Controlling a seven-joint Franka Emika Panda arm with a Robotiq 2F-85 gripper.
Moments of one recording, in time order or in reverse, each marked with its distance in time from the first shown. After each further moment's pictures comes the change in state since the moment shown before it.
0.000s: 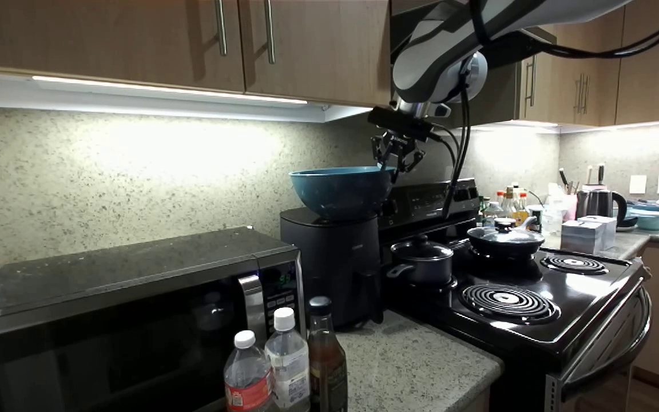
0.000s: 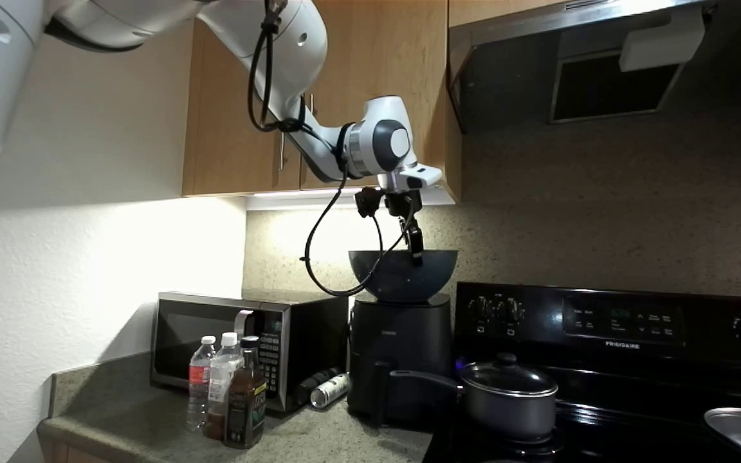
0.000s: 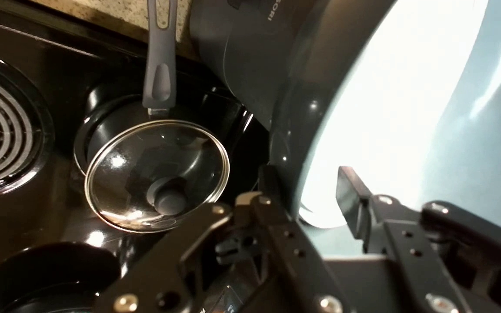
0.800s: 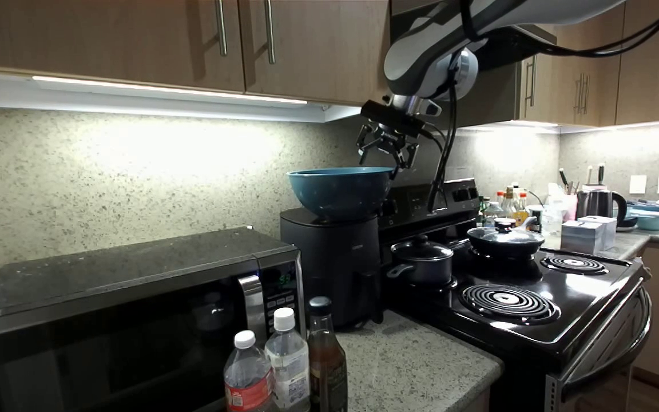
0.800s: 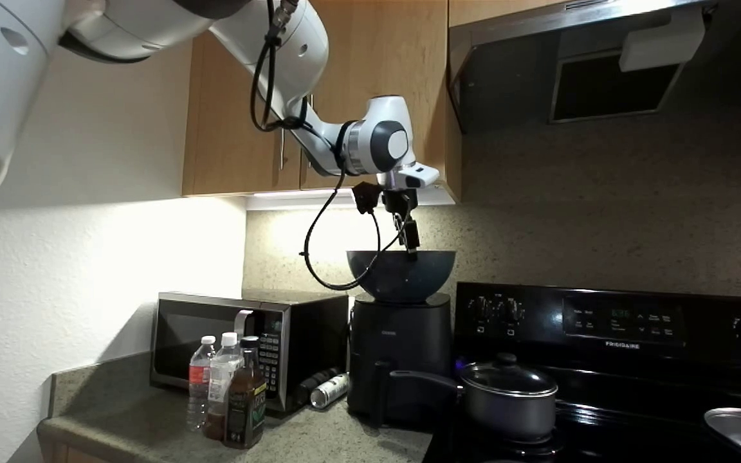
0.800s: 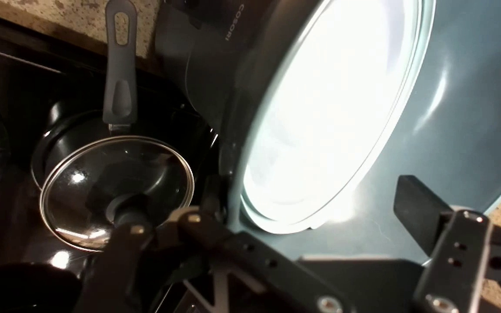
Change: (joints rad) arm 0.017 0.033 0.001 0.063 0.099 -0.007 -0.082
